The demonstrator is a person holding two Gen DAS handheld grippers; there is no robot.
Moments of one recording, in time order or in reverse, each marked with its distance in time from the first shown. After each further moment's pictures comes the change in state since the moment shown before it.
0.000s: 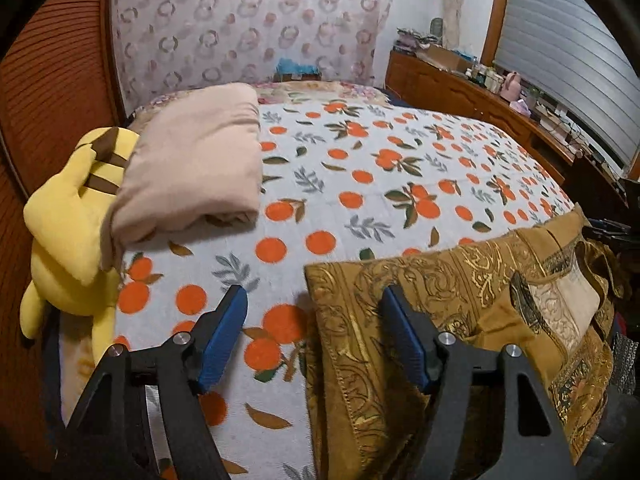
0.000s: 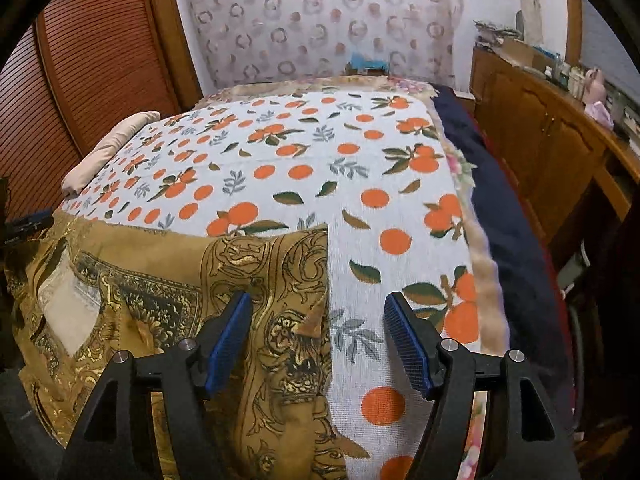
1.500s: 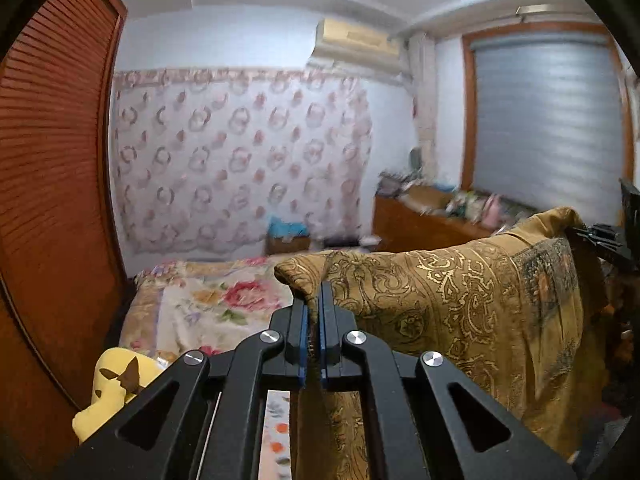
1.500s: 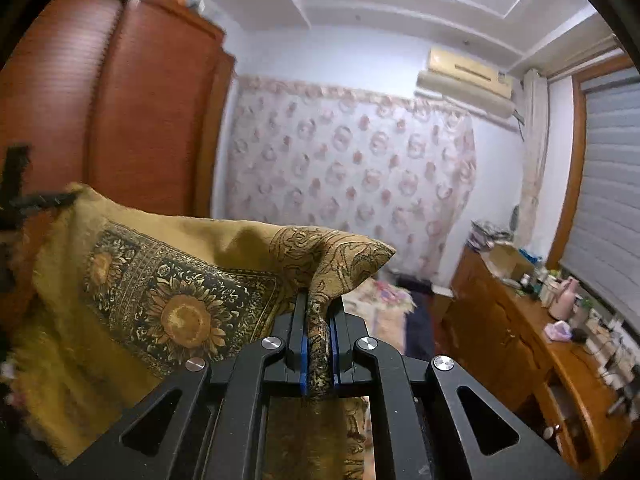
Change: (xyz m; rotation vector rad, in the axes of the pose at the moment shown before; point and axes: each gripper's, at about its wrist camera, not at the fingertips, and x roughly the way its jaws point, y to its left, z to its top) left arm -0.114 -0.002 0.252 0.065 -0.477 0.009; right arm -0.170 0.068 0.231 -0.296 -0.493 -0.177
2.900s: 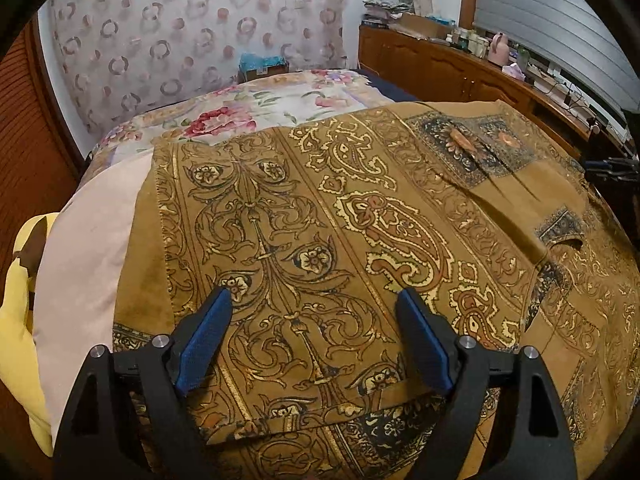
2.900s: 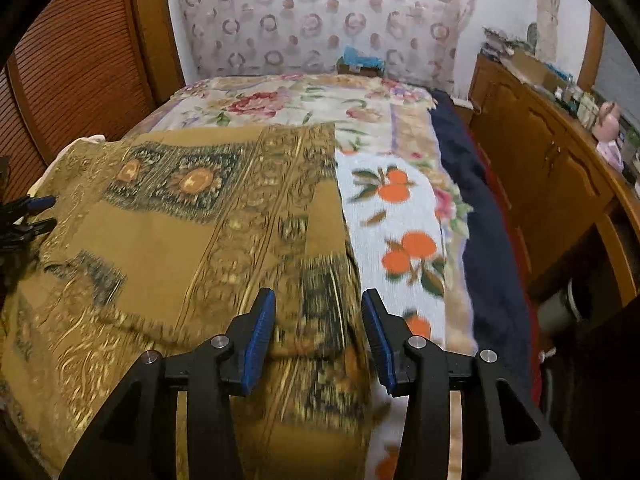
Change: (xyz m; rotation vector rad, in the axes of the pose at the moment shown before) left arm 0.153 -0.035 -0.215 0.098 0.537 -0.065; right arm 0.149 -0.074 -0.202 0.236 0.557 0.119
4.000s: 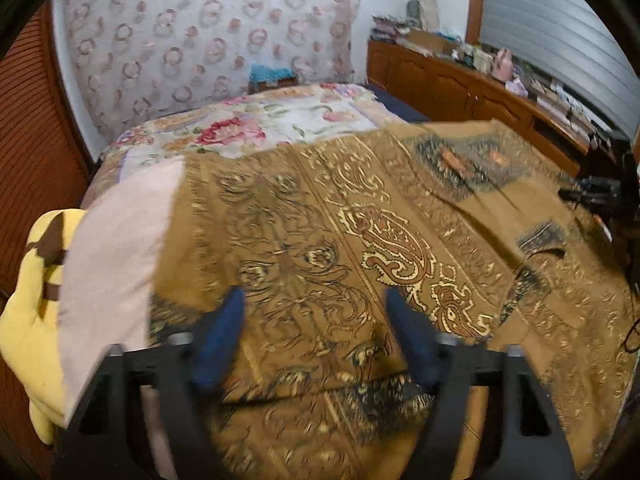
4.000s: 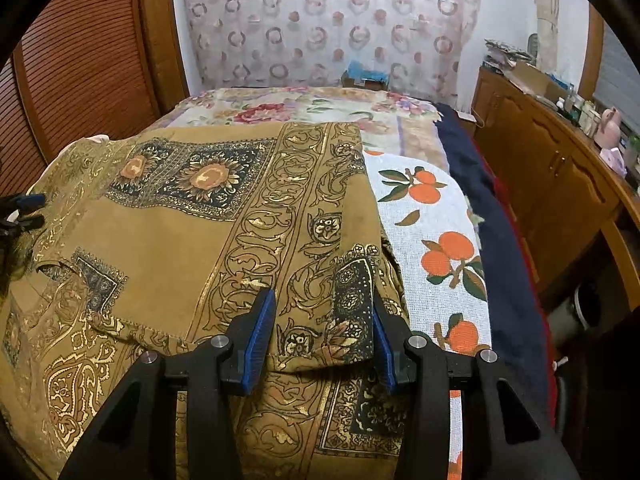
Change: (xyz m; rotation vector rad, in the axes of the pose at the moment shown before) left arm -0.035 0.002 -0.009 -0.049 -0.057 0.028; right arm 0.032 0.039 -0.003 -0.028 -0.083 -0.005
